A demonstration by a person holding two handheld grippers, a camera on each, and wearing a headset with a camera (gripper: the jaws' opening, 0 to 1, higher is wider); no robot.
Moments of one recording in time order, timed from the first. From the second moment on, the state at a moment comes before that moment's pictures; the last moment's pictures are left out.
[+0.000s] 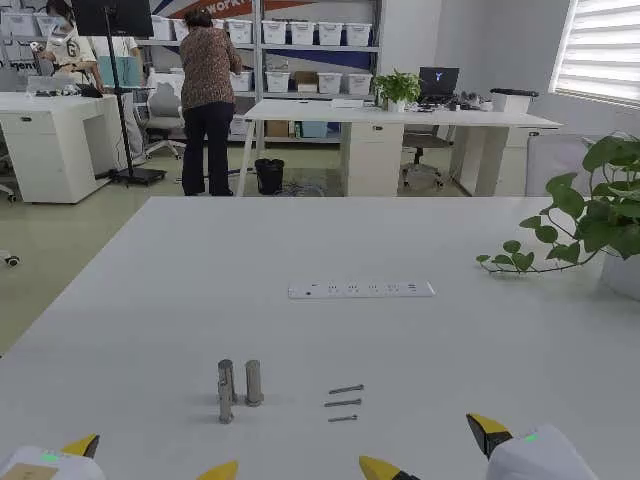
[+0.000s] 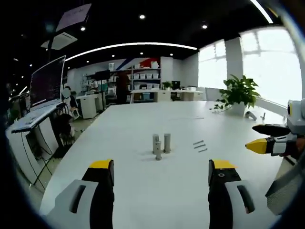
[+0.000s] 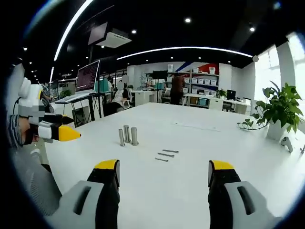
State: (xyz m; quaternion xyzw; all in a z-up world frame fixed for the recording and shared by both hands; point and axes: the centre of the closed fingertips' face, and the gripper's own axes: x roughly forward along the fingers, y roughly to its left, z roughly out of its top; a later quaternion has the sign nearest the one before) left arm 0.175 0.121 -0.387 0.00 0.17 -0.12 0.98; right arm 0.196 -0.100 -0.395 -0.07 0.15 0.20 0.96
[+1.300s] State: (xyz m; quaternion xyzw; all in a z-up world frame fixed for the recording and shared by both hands) left arm 0.171 0.123 -0.385 0.00 0.16 -0.11 0.98; right arm 0.196 -0.103 -0.389 -0.07 0.15 0.20 0.97
